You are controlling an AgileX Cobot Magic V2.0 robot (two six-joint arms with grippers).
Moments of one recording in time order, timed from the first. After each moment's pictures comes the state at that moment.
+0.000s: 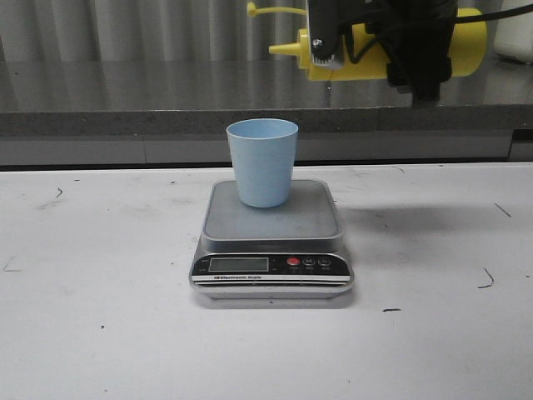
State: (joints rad) left arm -0.44 0.56 -0.76 0.02 0.85 -0.08; right arm 0.55 1.75 -1.31 -1.14 0.71 -0.03
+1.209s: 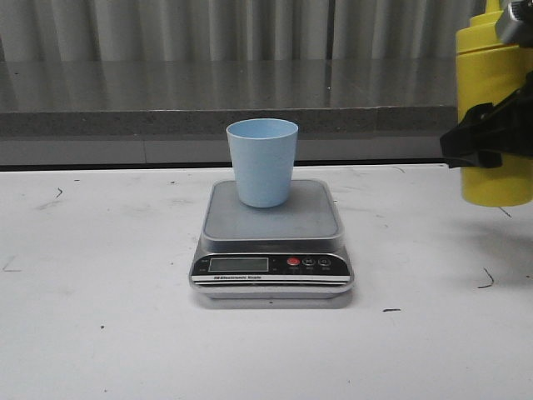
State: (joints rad) left arm -0.44 0.56 -0.76 0.02 0.85 -0.08; right arm 0.03 1.65 -0.63 -0.38 -0.63 0.21
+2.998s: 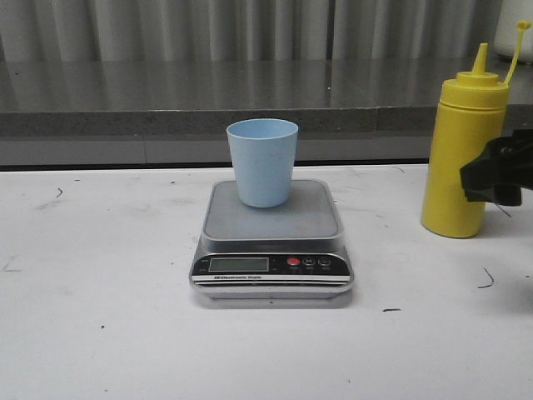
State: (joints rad) left arm -0.44 0.56 -0.76 0.02 0.85 -0.08; right arm 0.03 1.51 -0.44 -0.19 -0.56 0.19
